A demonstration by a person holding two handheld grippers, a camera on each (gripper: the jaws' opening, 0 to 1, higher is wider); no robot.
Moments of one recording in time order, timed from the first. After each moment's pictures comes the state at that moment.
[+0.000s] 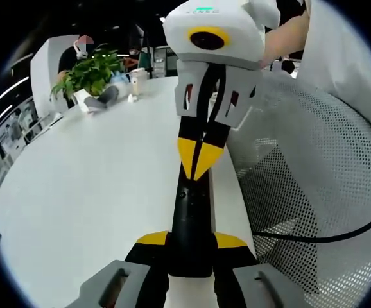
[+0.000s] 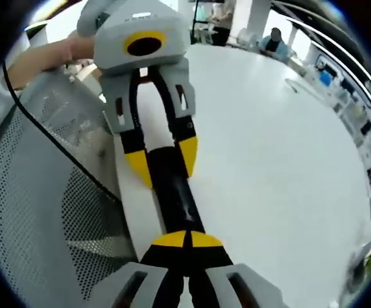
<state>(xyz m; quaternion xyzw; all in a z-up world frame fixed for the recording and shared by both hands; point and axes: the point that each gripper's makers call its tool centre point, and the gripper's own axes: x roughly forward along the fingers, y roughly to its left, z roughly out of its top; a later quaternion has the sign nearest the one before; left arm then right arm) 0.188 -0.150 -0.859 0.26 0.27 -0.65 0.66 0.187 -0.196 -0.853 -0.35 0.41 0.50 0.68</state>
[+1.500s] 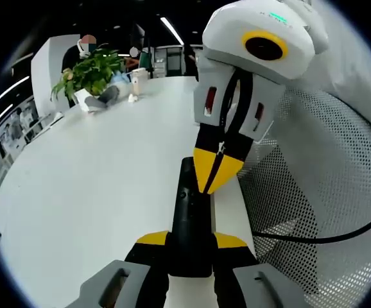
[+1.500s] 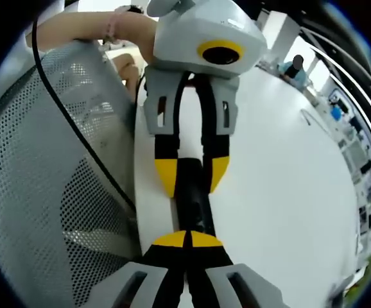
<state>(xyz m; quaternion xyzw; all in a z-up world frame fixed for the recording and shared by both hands) 0.188 -0.151 -0.859 0.26 0.27 -0.65 0.66 0.174 -0.177 -0.853 -0.40 0.35 0.53 0.66</state>
